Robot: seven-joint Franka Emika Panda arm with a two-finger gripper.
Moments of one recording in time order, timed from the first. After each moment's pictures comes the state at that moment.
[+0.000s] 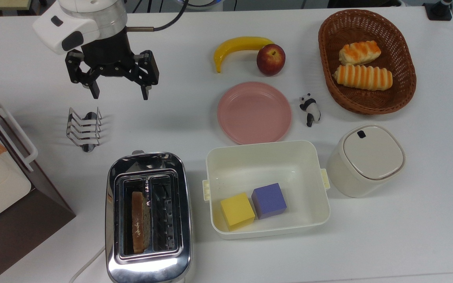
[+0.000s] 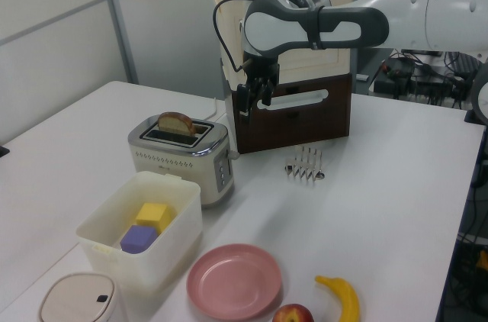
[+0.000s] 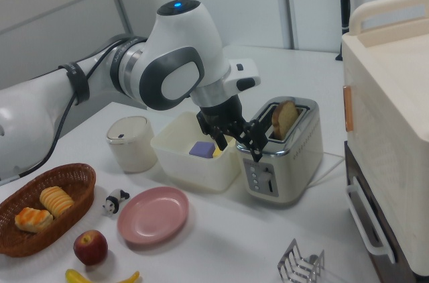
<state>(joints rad) -0.08 0.33 -0.09 -1.37 0.03 1.88 -0.17</state>
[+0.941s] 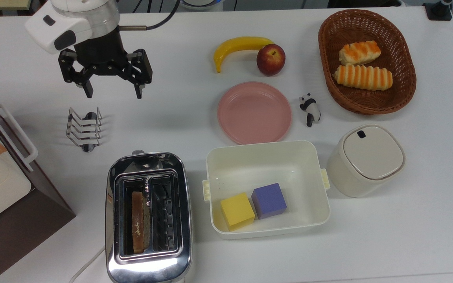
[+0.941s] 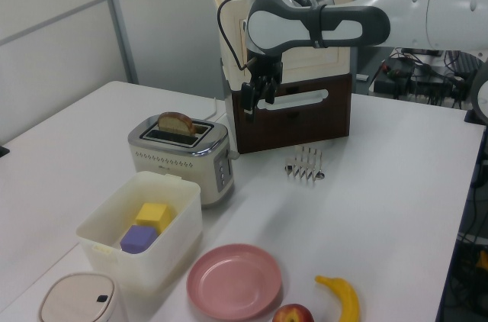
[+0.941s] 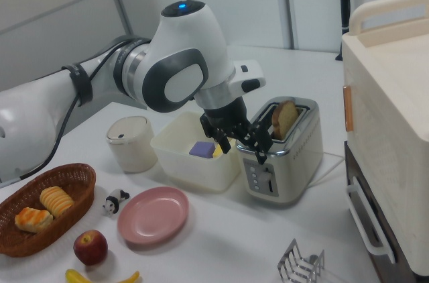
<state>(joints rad) -0.09 0.33 -0.09 -1.37 0.03 1.88 -0.21</state>
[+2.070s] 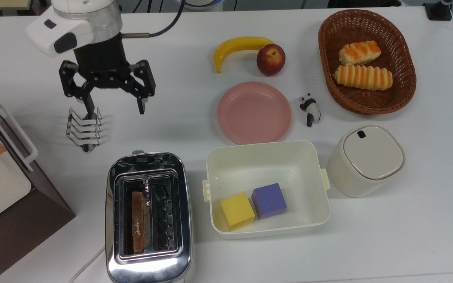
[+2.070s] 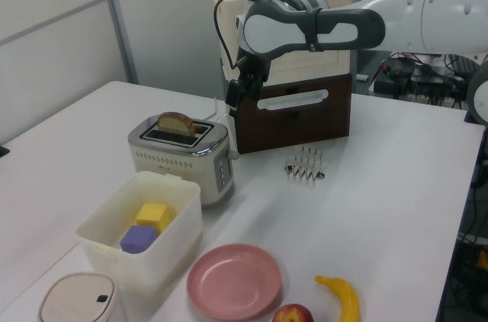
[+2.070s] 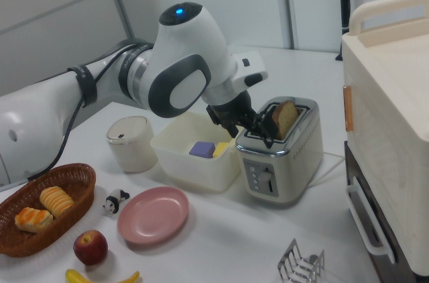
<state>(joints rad) -0.09 0.35 -0.08 -1.38 0.09 2.05 -0.22</state>
